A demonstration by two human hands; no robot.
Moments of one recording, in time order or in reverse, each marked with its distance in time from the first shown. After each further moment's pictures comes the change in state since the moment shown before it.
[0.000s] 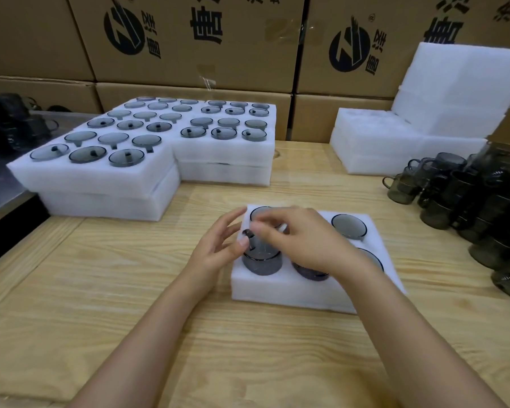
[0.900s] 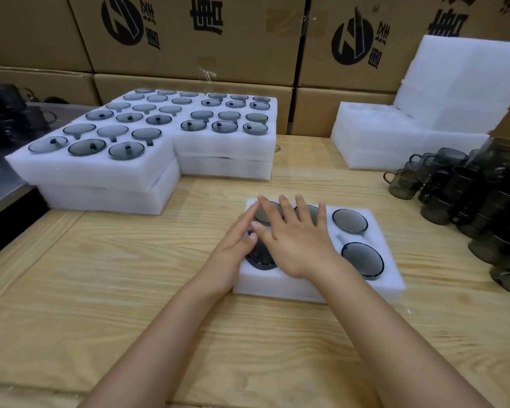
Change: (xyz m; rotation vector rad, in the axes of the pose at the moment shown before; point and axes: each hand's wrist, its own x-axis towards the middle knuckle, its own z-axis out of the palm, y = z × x) left_hand -0.005 0.016 0.025 -0.009 -0.031 -0.116; right_hand 0.014 0.018 0.033 -0.609 -0.028 0.216
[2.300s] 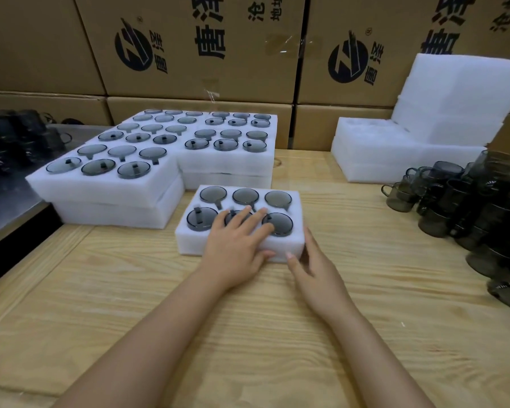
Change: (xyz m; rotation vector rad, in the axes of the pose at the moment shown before) left_hand 0.042 -0.014 -0.008 1.503 0.156 0.507; right_hand -0.026 0.041 0.041 0.843 0.322 0.024
